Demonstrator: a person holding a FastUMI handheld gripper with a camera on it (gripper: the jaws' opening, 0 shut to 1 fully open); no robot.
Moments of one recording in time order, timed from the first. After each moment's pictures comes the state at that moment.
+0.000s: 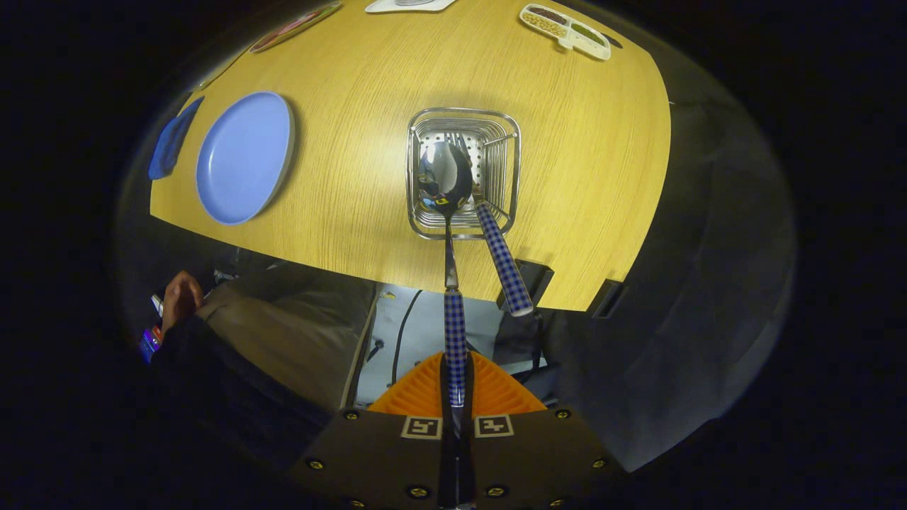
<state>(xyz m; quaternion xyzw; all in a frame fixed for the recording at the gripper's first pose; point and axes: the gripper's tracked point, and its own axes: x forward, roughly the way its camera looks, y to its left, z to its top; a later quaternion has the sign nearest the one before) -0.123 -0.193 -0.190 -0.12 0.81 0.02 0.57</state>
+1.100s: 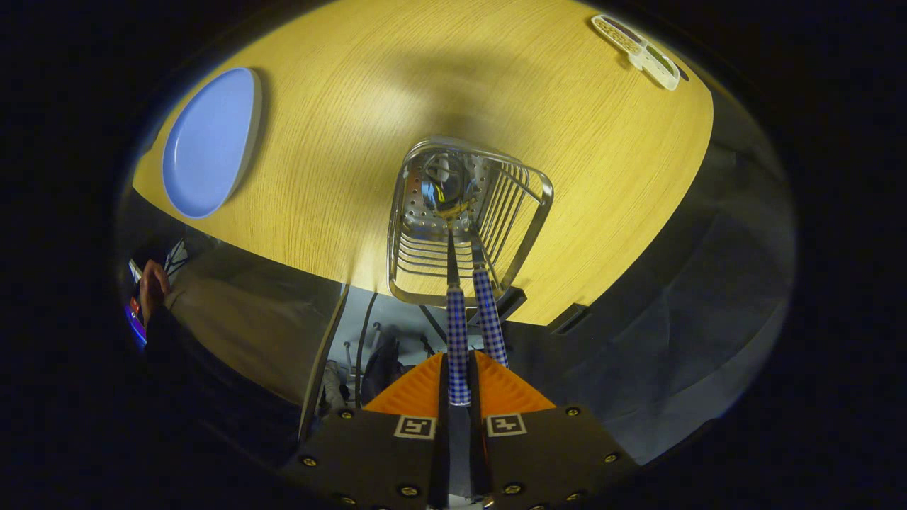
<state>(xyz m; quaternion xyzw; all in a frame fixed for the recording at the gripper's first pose) -0.072 -0.202 -0.206 -0.21 0.84 0.03 0.49</state>
